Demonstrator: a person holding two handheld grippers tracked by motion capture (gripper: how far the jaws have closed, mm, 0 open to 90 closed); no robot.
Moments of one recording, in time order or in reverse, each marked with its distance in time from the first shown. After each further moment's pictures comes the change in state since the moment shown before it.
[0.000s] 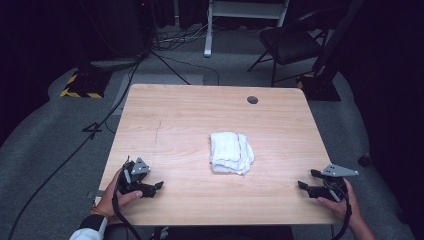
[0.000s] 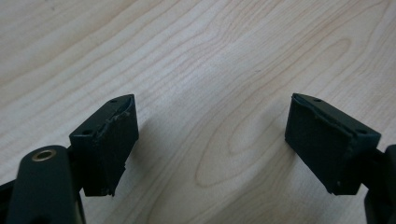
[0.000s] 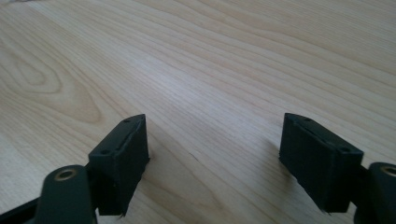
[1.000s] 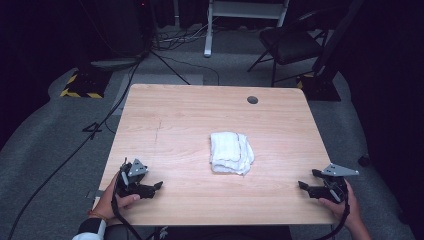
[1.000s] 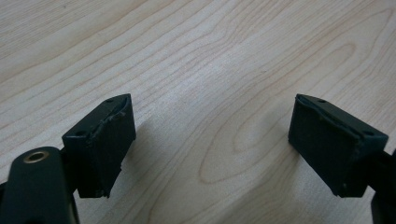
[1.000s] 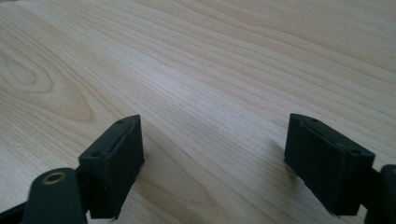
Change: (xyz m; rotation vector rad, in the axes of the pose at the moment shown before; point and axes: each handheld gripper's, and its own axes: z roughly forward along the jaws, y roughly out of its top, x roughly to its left) left arm -0.001 -0.005 0.000 -0.028 0.022 -0.026; right arm -0.002 -0.001 0.000 0.006 -0.008 0.012
